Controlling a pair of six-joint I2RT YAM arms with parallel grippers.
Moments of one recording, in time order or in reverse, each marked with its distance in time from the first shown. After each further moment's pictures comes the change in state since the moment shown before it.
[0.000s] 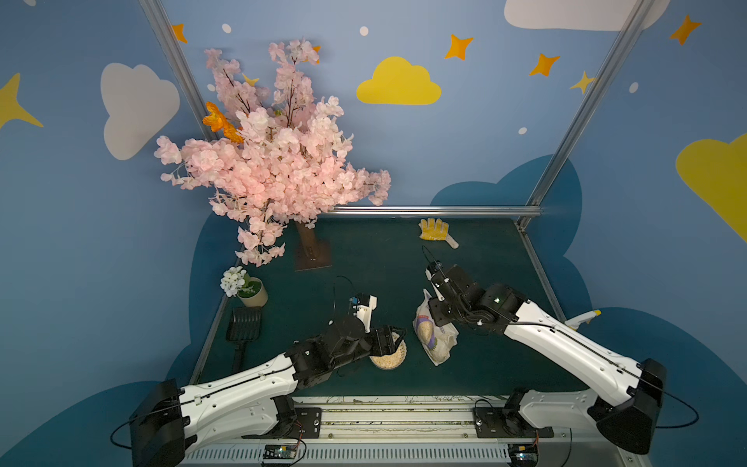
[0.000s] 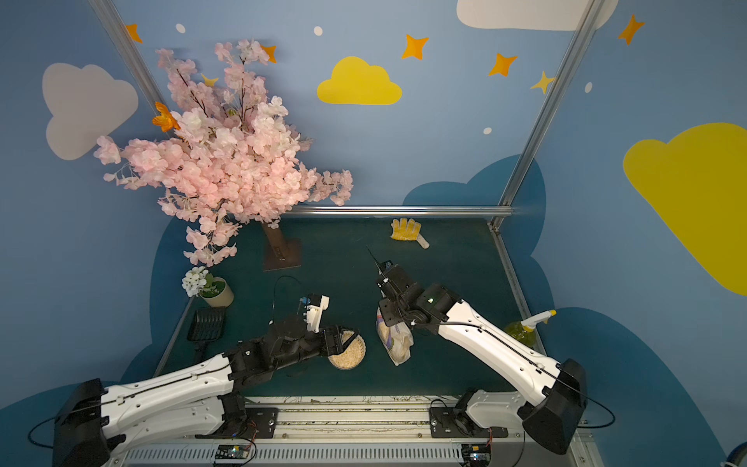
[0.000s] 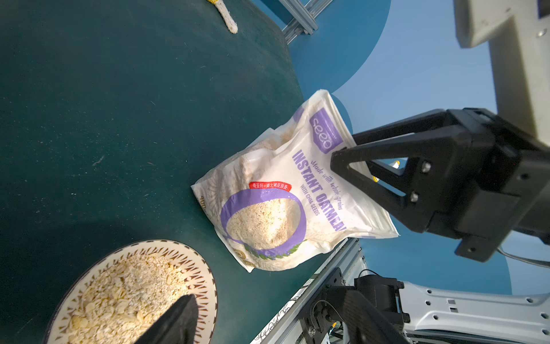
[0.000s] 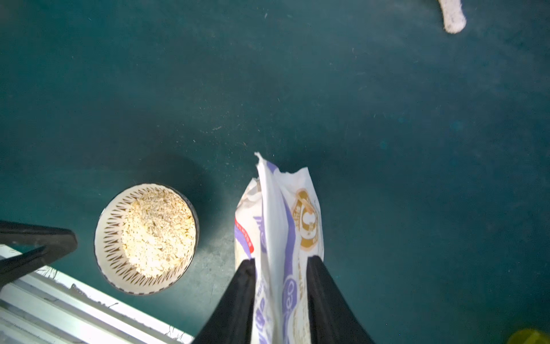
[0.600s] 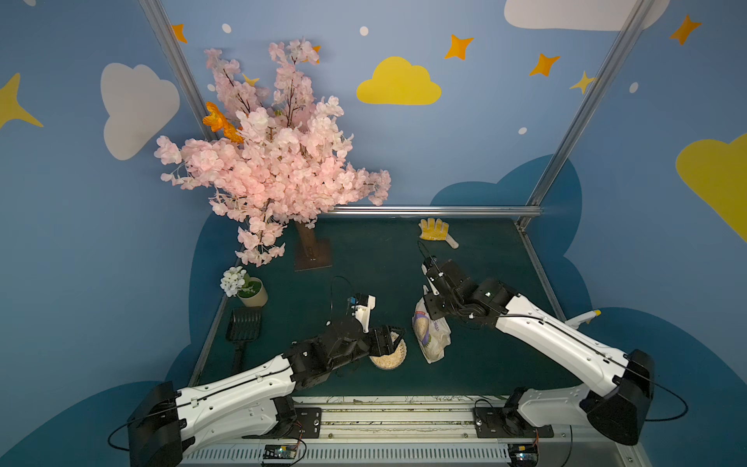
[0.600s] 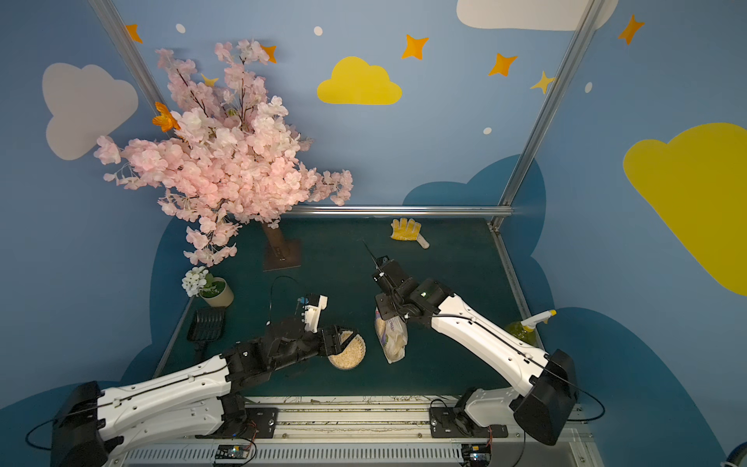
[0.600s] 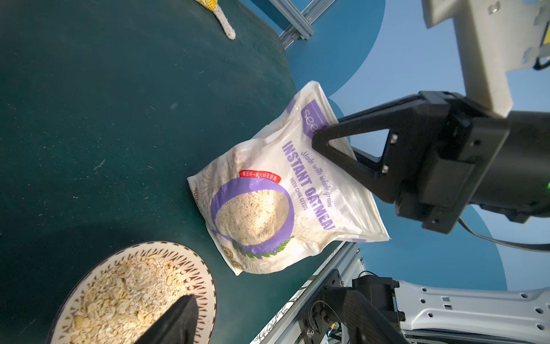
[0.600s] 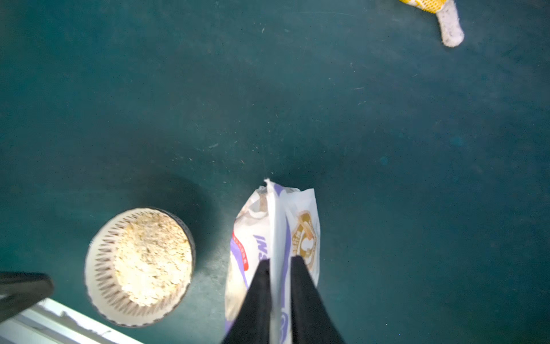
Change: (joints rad) left arm 0.000 -0.018 -0.002 -0.001 -0.007 0.003; right arm -0.022 0.050 0.018 0.064 0.006 -0.009
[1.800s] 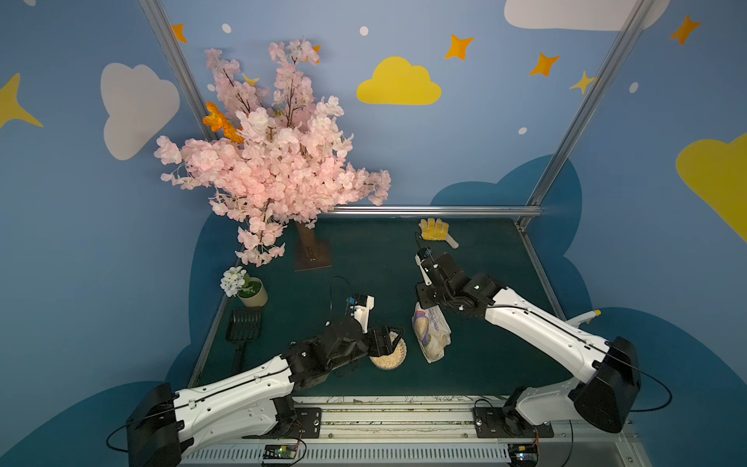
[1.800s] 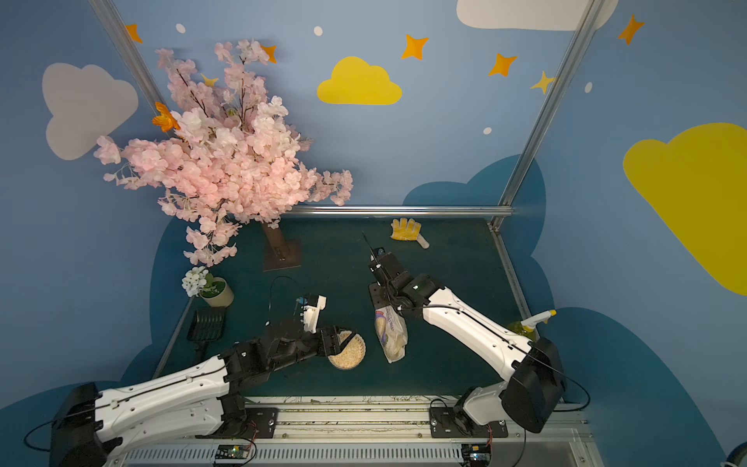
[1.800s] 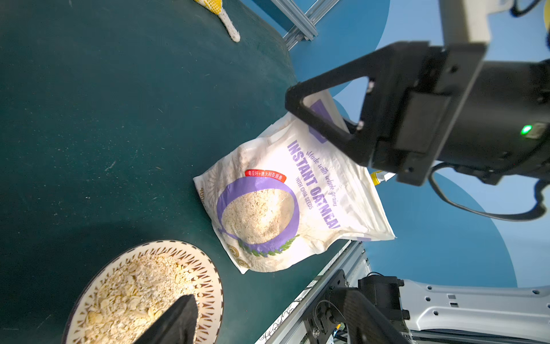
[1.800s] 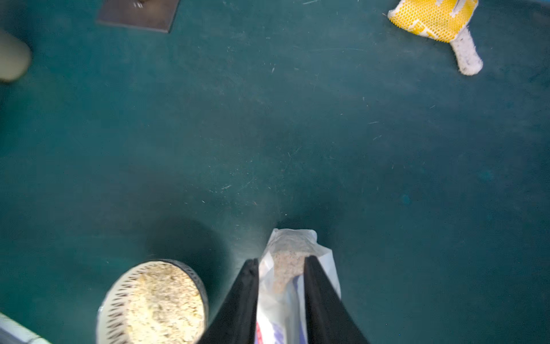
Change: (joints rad) left arm 0.000 -0.017 0.000 -0.027 -0.014 0.014; right arm -0.037 0.112 0.012 0.148 -0.040 -0.010
